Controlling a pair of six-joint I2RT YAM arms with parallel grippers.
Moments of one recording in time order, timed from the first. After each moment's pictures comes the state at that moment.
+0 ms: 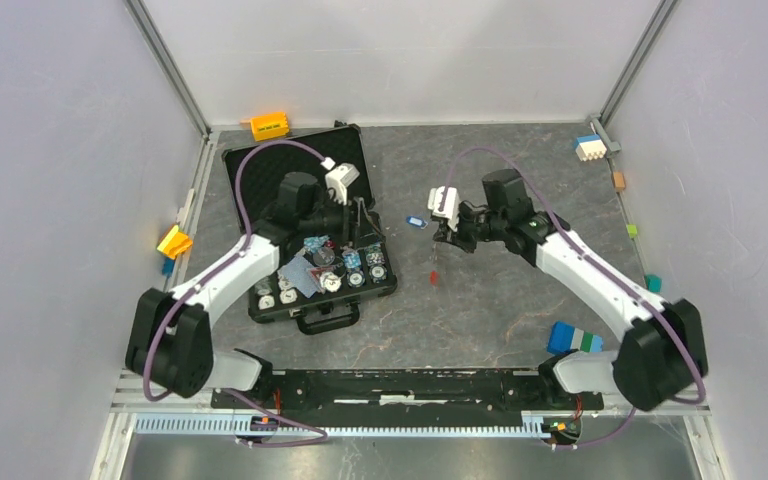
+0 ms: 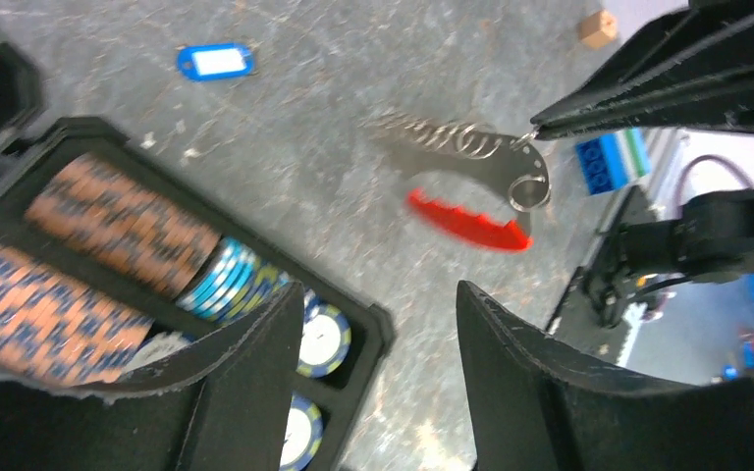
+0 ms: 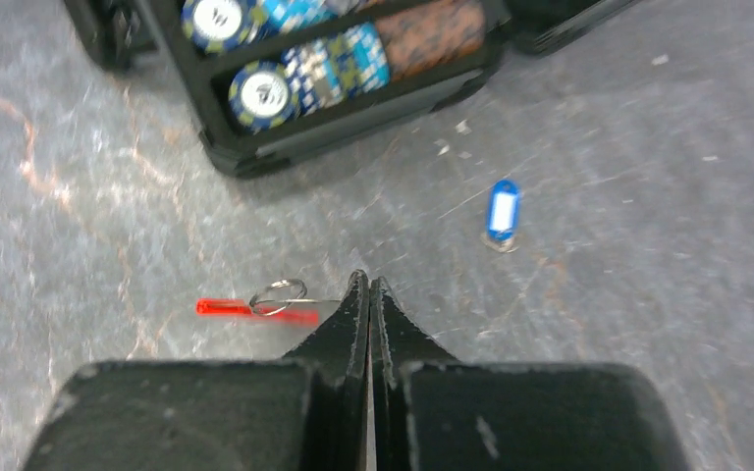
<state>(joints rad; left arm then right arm) -0.38 1.33 0.85 -0.08 0.64 -0.23 0.46 1.38 1.02 -0.43 -0.65 -0.76</state>
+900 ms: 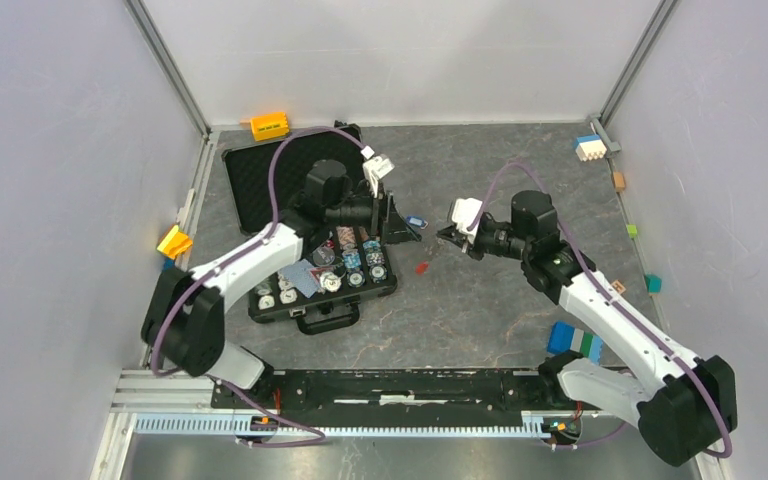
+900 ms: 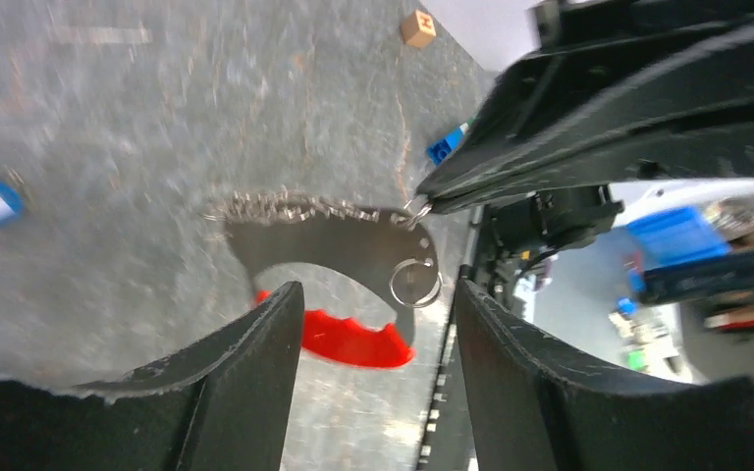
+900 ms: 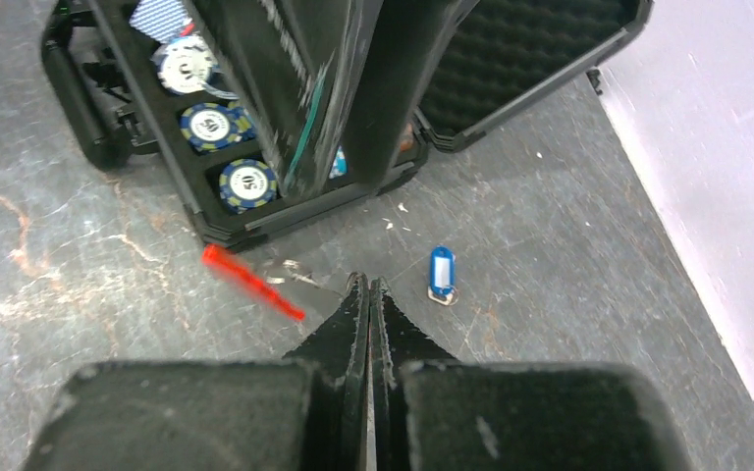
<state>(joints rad) -0.55 1.53 1.02 0.10 0.83 -0.44 0.47 1.06 0.78 -0.07 -0.63 -0.58</state>
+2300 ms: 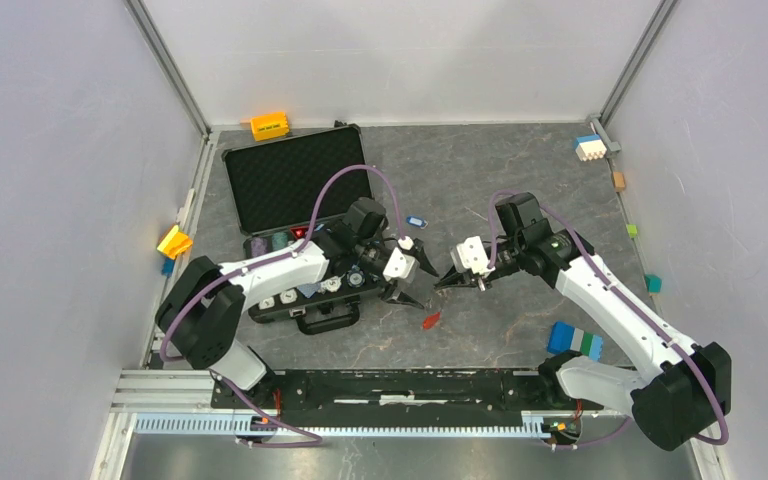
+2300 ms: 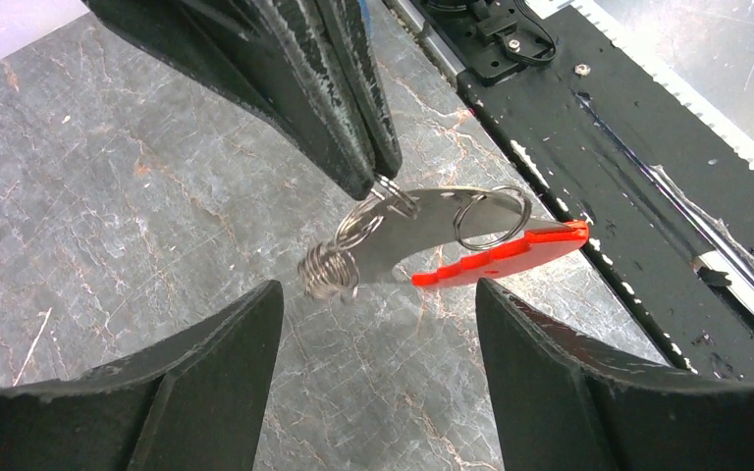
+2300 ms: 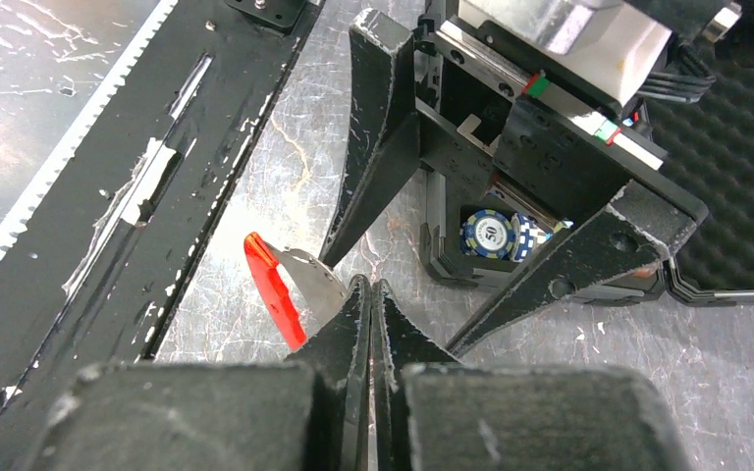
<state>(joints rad) -0.75 1.55 0.94 -0.10 1.11 0.91 0.47 1.13 0.92 -0.71 -1.13 -1.15</state>
